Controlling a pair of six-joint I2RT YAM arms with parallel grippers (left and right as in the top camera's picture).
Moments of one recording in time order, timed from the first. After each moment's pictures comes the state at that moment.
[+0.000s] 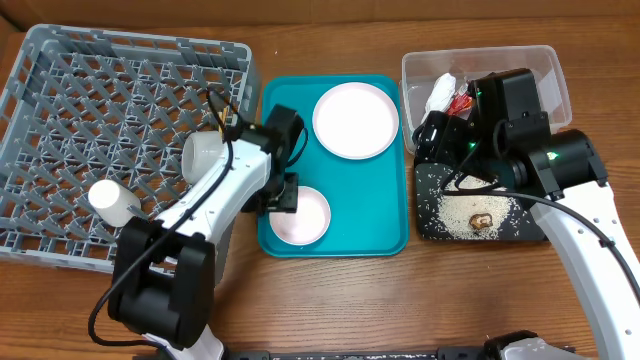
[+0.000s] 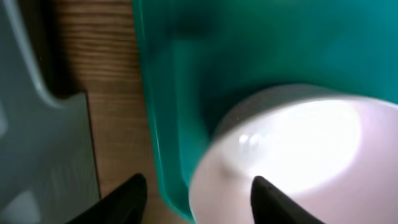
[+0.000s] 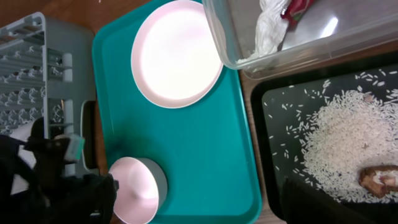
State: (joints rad) left arm -0.37 1.81 1.28 -1.08 -0.06 -0.38; right arm 0.27 1.38 1.40 -1.01 -0.15 0.59
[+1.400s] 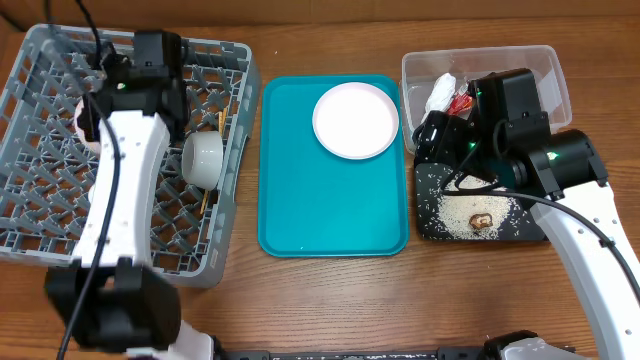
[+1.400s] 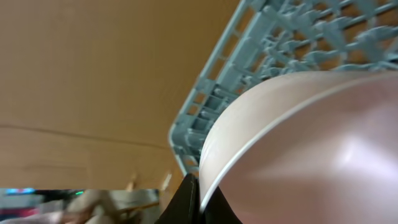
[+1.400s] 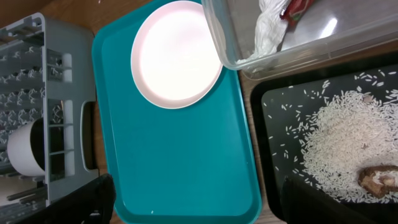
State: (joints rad) left arm 0.02 1.73 1.62 -1.07 -1.09 -0.12; right arm 0.27 1.38 1.40 -1.01 -0.14 0.59
